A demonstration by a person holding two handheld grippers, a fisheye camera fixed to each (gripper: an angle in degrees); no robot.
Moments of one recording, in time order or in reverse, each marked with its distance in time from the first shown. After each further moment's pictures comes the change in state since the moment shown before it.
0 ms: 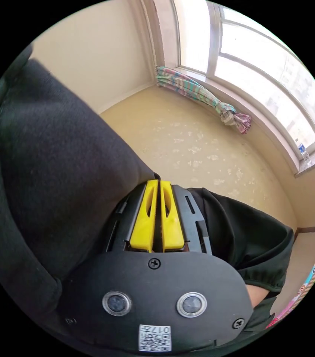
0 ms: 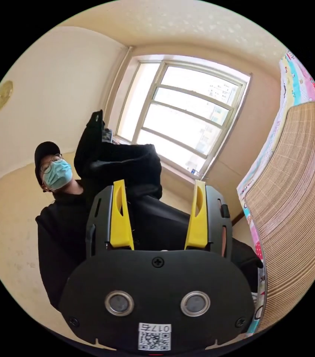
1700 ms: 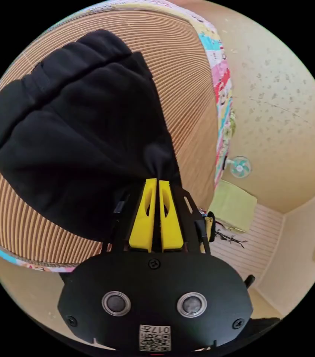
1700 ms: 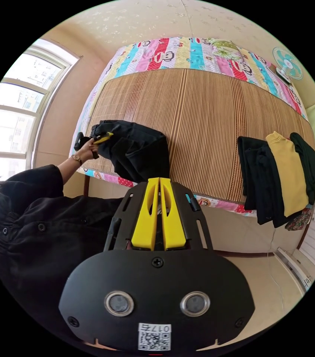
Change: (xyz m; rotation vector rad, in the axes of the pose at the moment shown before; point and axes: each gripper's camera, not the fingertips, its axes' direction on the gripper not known) left arm 0.366 0.354 -0.381 0.826 -2.278 -1.447; right arm -0.102 -0.050 0.232 -0.035 1.465 0.687
